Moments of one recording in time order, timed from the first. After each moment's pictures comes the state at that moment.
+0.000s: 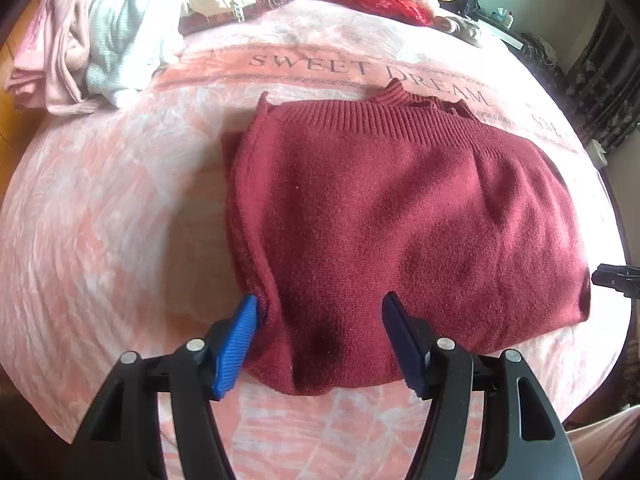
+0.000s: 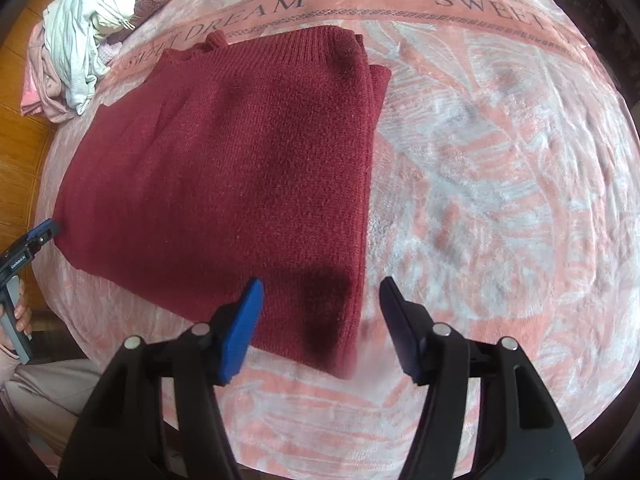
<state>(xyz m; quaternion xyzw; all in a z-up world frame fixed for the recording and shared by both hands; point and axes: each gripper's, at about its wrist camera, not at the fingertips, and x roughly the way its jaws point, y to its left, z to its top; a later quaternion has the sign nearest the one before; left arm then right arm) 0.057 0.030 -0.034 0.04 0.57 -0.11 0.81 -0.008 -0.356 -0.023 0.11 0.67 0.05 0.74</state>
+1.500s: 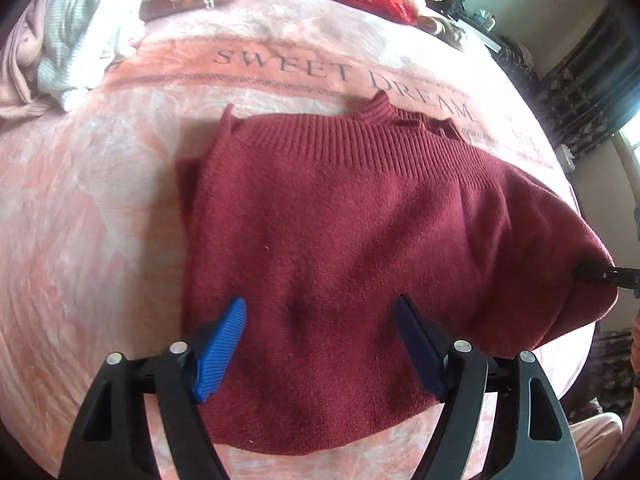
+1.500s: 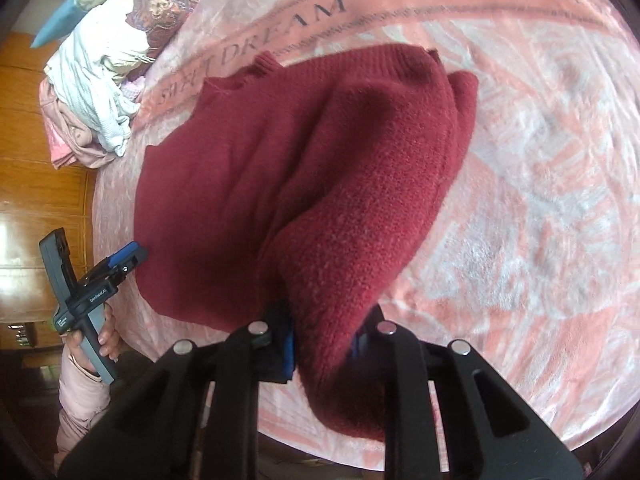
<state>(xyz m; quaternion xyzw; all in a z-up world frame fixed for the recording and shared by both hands) 0.117 0.040 -0.043 -0.02 0.60 -0.17 0.78 0.041 -0.316 0.013 0.23 0.67 0.08 0.70</state>
